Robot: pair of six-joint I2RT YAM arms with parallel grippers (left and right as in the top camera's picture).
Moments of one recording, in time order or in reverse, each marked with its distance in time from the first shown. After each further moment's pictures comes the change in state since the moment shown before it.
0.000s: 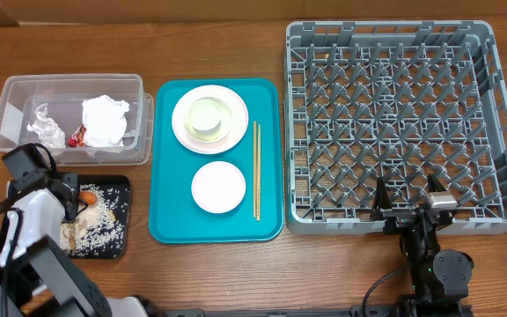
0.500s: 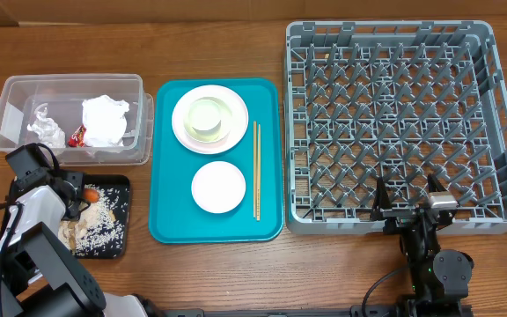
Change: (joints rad) left arm 0.000 0.061 0.000 0.060 0.057 0.072; right arm 0.000 0.000 0.000 0.000 0.000 0.000
